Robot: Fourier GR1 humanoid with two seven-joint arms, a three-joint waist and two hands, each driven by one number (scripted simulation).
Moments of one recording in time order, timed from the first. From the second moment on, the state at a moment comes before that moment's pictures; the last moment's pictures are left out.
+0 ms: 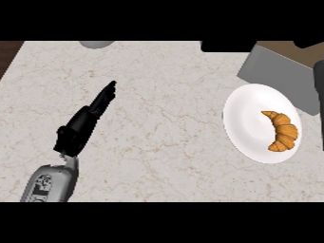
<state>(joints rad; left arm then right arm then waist) -0.21 0.07 -0.07 -1.52 -0.15 -0.19 0.08 -0.91 -0.35 -0.27 -1.14 1.24 0.00 0.59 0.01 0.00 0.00</state>
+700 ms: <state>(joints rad) -0.23 0.06 -0.07 -1.51 -0.16 -0.20 0.08 -0.95 -0.39 -0.45 -0.63 1.11 -0.27 0.43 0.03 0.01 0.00</state>
